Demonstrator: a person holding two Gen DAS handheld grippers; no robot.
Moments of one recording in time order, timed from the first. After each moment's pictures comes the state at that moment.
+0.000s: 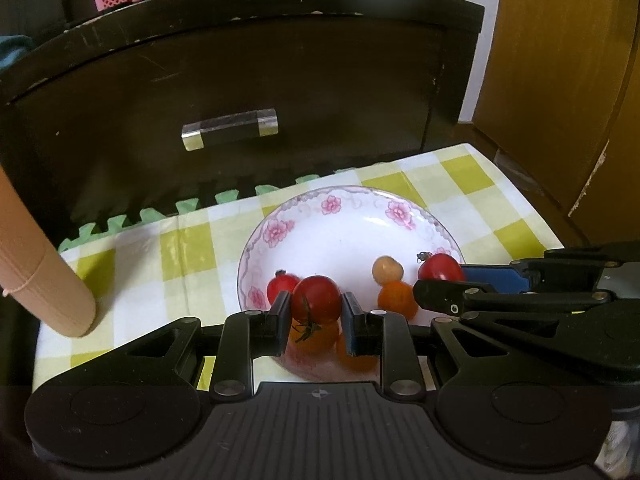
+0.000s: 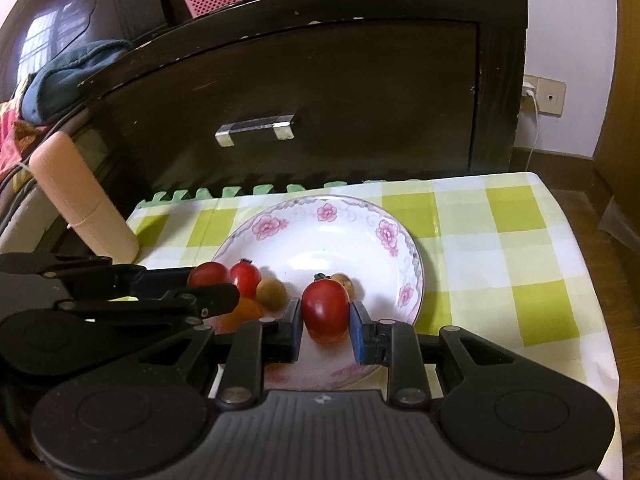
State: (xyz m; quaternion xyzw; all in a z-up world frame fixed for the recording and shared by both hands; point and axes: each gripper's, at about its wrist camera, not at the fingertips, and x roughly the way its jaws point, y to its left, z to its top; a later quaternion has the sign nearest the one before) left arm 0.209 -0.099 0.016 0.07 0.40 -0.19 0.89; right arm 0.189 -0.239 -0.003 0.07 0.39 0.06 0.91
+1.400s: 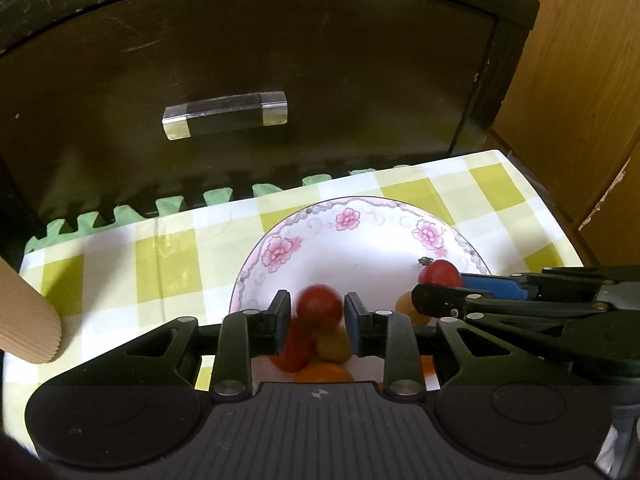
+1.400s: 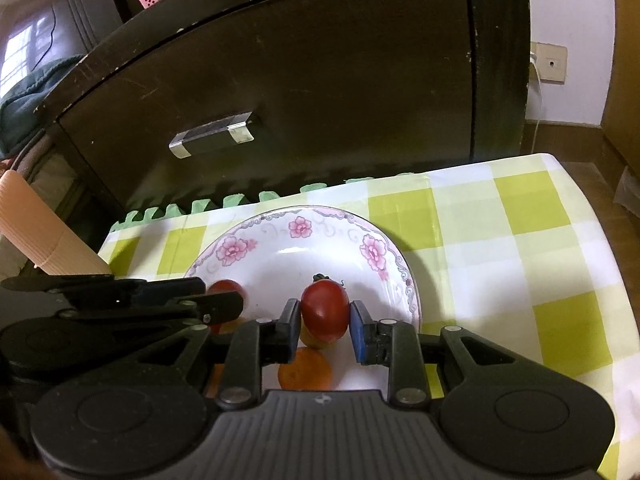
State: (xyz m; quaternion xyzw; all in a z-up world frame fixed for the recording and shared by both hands) left arm 0.262 -0.109 -0.010 0.04 0.44 -0.19 0.88; right arm 0.238 -0.255 -0.028 0.12 0.42 0.05 0.90
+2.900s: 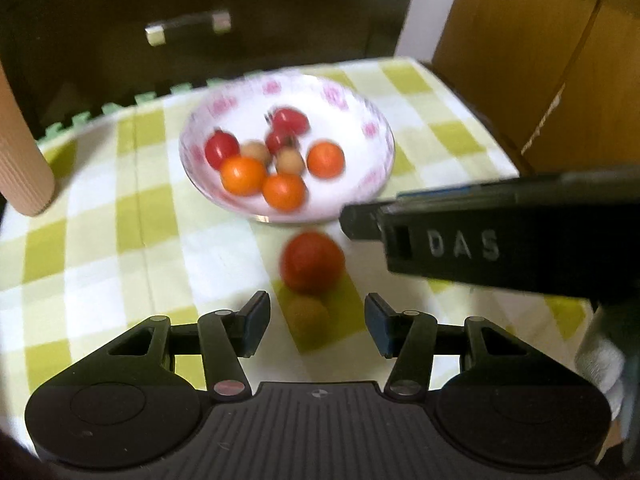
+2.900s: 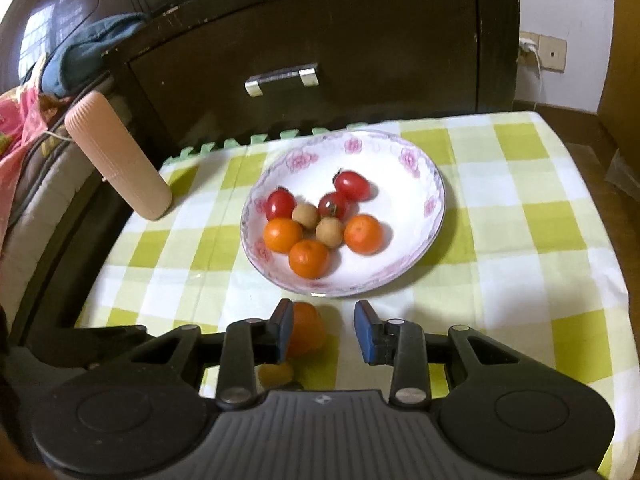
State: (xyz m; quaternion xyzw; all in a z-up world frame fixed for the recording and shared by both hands) left arm 0.132 -0.102 -0.020 0.06 0.48 -0.23 0.84; right arm 0.138 -0.217 -0.005 0.10 0.45 0.07 0.89
